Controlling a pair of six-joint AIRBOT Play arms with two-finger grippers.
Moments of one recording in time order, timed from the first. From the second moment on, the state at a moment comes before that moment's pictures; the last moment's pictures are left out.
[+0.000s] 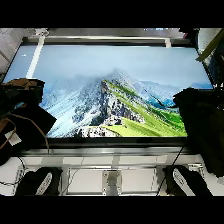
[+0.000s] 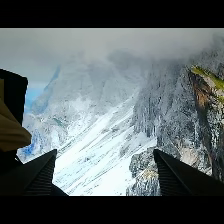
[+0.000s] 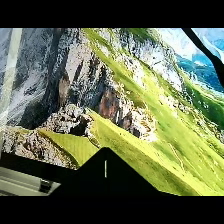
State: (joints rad) left arm -0.02 -0.61 0.96 1.56 -0.91 -1.52; right arm -0.22 -0.81 1.14 -1.03 1.37 1.37
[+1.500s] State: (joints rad) left arm 0.50 -1.02 0.96 1.96 -0.85 -1.67; right arm -0.22 -0.81 1.14 -1.05 1.33 1.37
